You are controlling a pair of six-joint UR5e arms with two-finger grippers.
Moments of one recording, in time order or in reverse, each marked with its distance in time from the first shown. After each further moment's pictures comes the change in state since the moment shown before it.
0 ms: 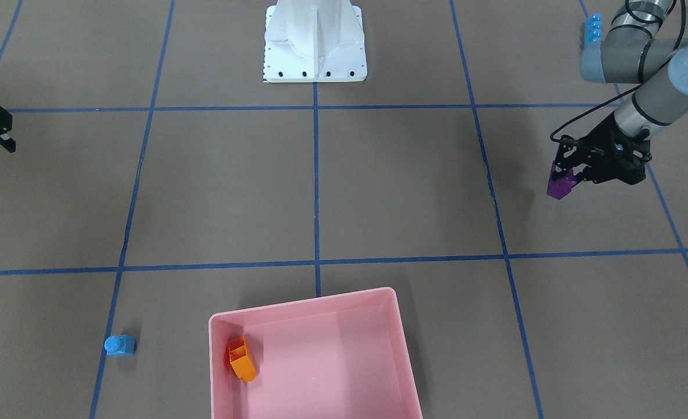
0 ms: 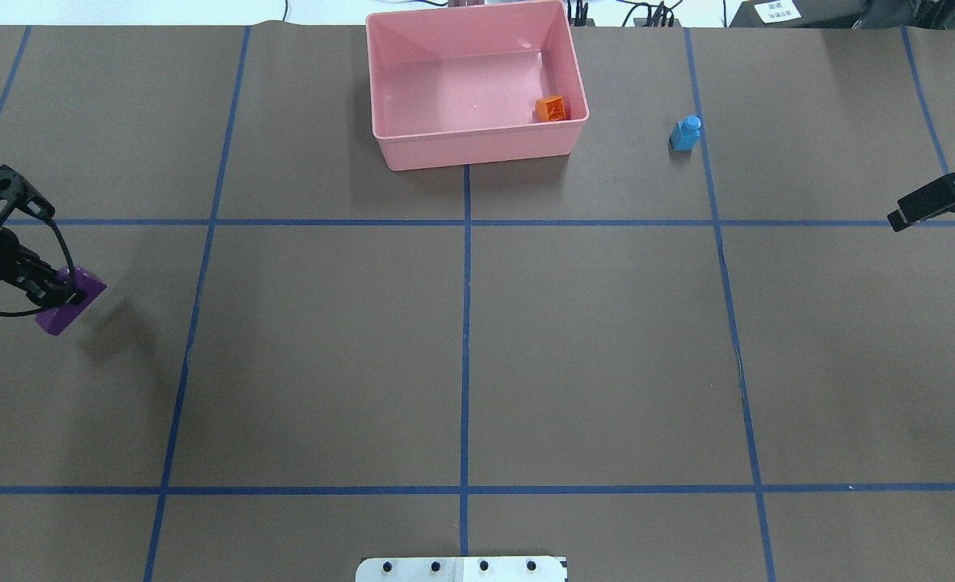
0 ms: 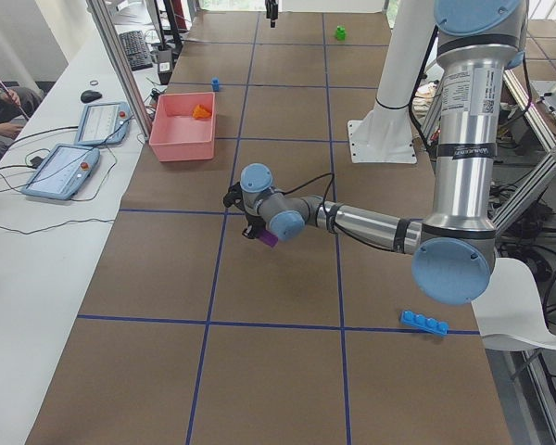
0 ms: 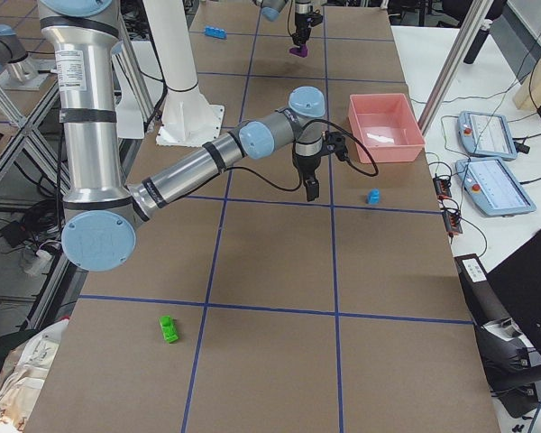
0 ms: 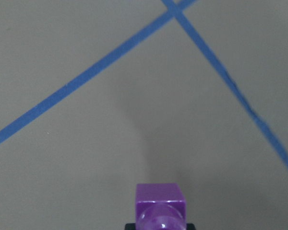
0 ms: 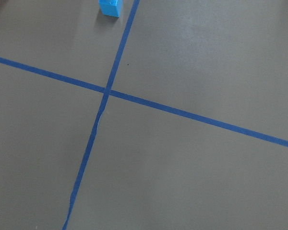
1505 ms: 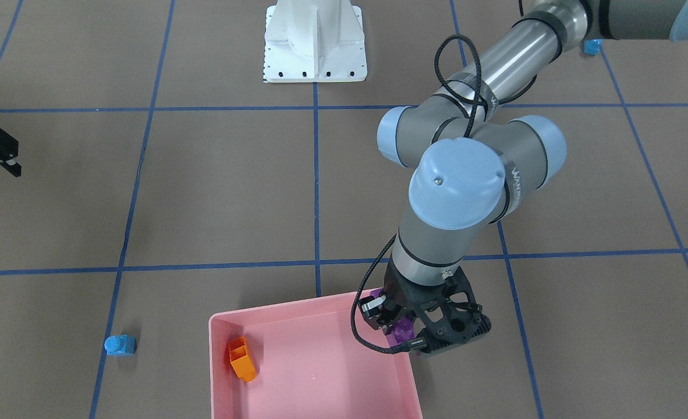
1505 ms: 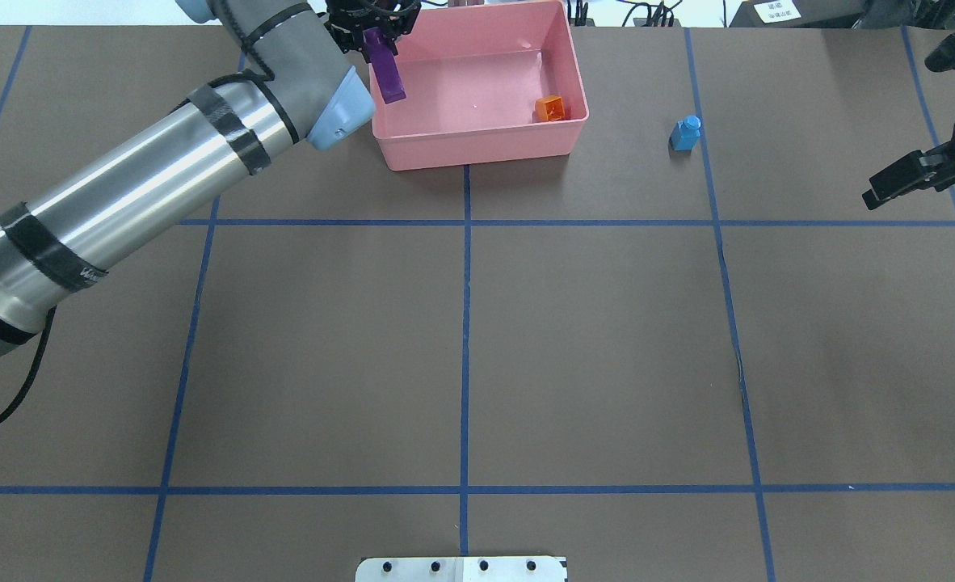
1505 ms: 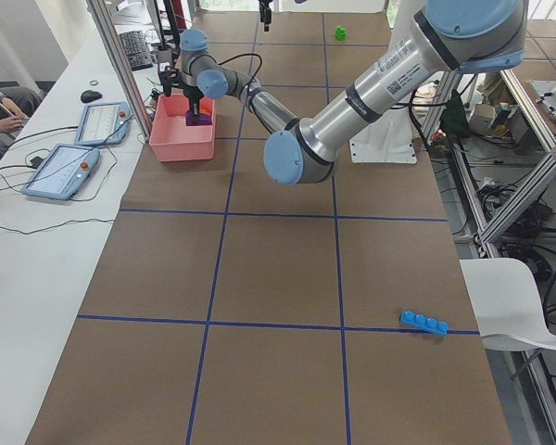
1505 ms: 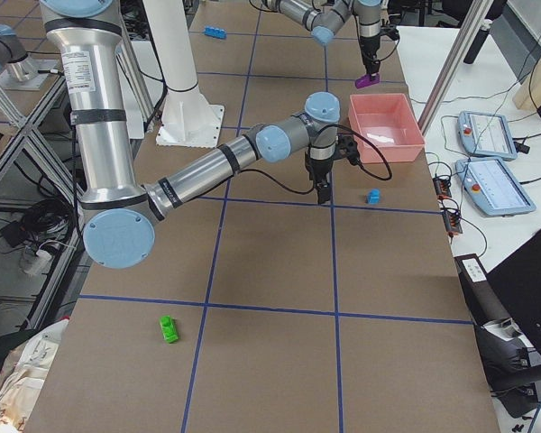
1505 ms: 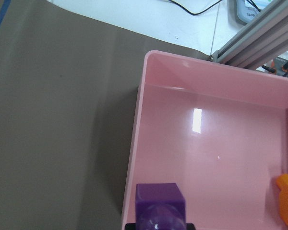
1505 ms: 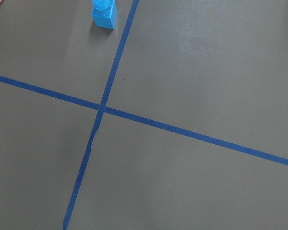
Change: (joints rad) left arm 0.072 -1.102 0.799 0.329 0.305 -0.614; right arm -0.004 0.084 -0.104 0.007 -0.006 -0.001
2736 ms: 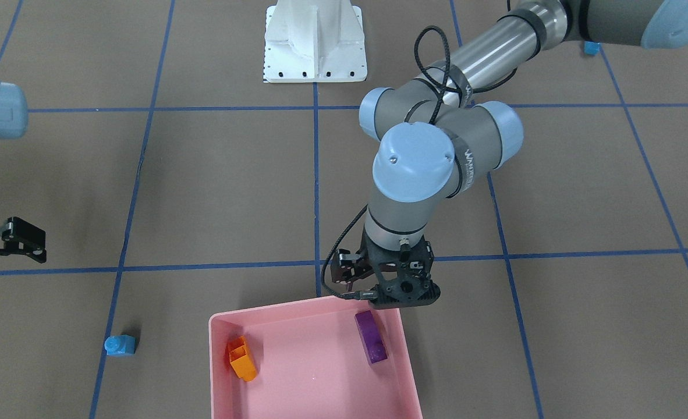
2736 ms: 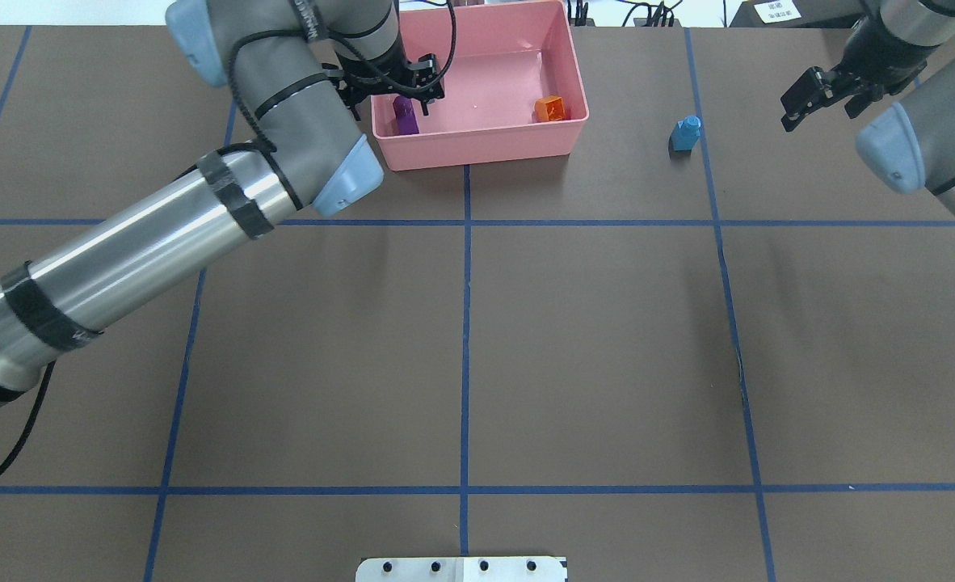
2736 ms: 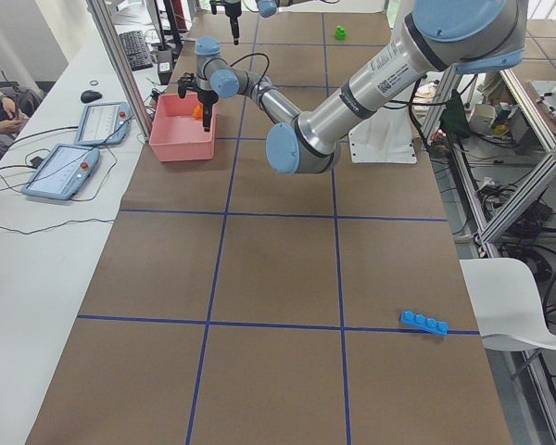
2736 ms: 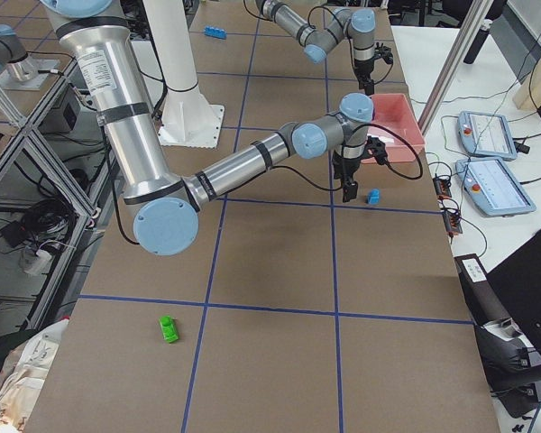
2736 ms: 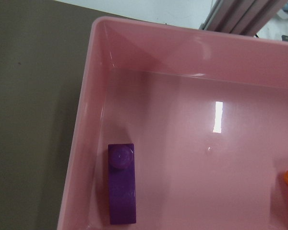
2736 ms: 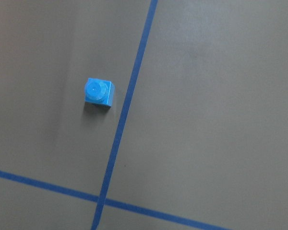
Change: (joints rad) left arm 0.062 0.175 -0.275 0.112 -0.067 0.245; right arm -0.008 0.367 -0.478 0.076 -0.006 0.021
